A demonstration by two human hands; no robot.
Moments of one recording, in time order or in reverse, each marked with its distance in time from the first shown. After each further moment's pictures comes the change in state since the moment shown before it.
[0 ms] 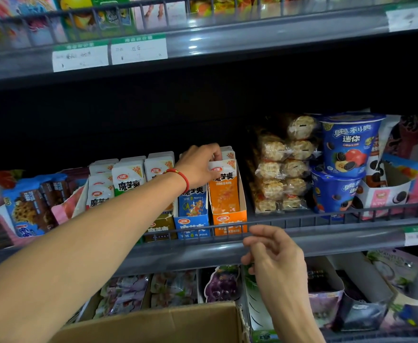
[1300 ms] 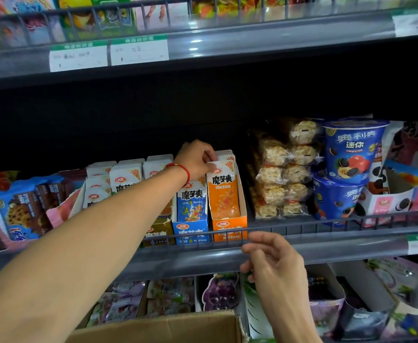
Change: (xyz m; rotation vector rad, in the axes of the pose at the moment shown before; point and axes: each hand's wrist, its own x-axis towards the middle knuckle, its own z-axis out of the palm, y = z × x) left_hand 0.032 -0.025 0.003 -0.118 0.065 -0.078; right_hand 0.005 -0.001 0.001 0.002 -0.030 0.038
